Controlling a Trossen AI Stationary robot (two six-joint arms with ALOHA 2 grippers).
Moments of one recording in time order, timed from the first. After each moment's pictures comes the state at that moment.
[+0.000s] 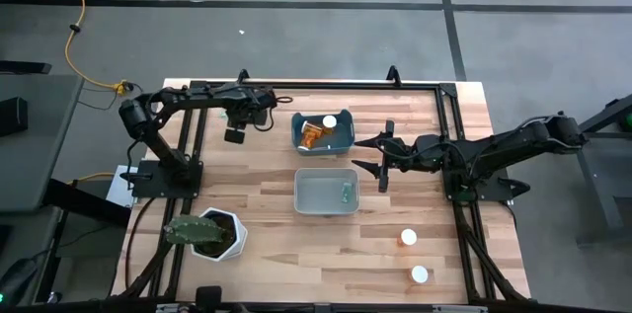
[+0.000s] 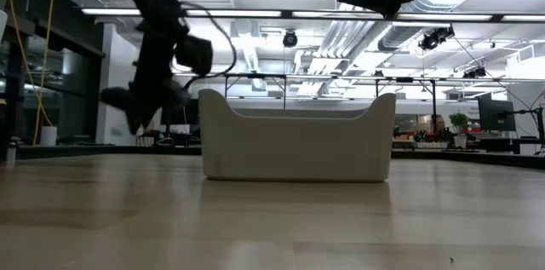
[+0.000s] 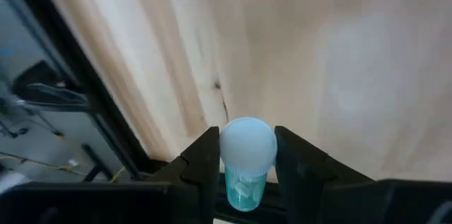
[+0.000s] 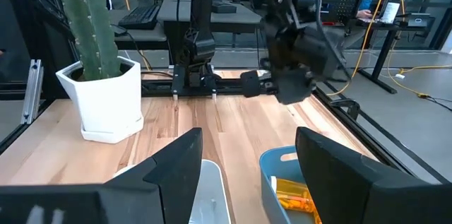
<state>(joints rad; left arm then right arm) 0.71 1.65 0.99 -0.96 -0.49 0.70 0.12 1.05 0.56 0.38 0.28 -0.03</state>
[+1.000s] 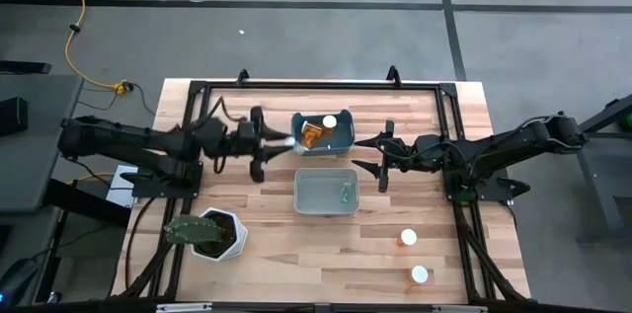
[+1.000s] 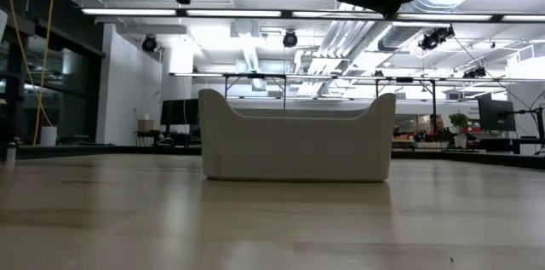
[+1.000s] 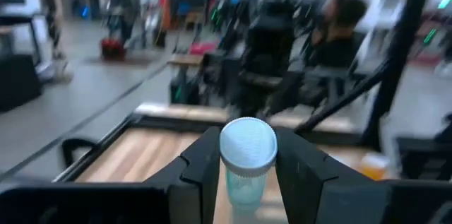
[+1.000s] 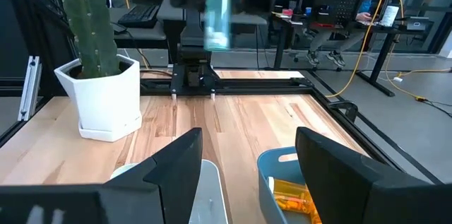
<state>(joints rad) 0.13 1.00 0.61 0.40 -0.09 -0.03 0.12 1.05 0.56 0.38 0.28 -0.05</state>
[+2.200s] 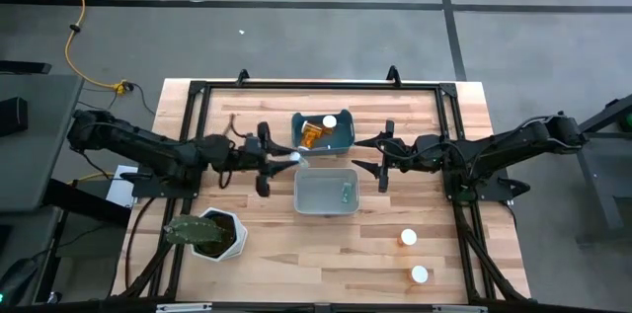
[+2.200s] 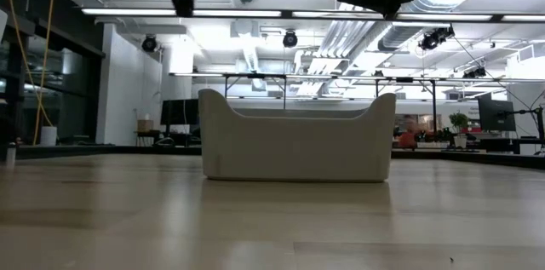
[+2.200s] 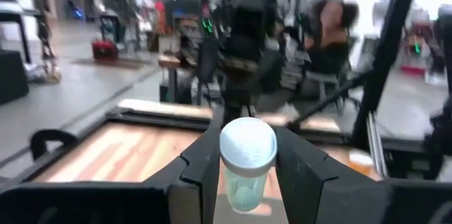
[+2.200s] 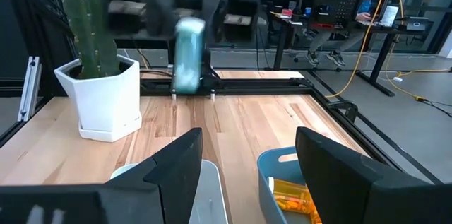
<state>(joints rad) 0.00 1.13 0.50 0.67 -0.19 -0.06 0.12 1.05 0.56 0.39 0.28 -0.05</state>
